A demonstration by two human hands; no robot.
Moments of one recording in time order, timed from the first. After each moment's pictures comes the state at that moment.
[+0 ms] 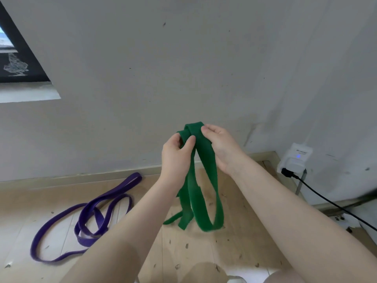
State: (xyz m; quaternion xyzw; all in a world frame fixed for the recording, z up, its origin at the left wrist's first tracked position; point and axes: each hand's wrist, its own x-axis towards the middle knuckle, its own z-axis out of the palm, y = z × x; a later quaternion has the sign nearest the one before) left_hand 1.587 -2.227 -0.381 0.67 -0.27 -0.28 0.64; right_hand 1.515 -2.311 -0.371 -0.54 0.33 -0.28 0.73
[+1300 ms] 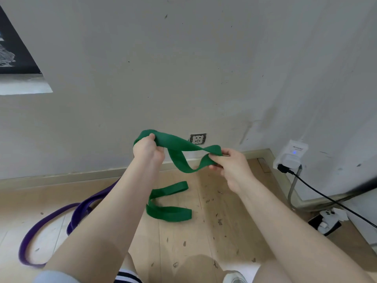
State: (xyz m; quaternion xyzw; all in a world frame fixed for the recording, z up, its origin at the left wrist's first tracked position) left_hand 1.668 -2.243 -0.398 0.46 0.19 -0.38 0.78; right_hand 1.487 -2.301 -0.422 -0.50 0.48 -0.30 0.65
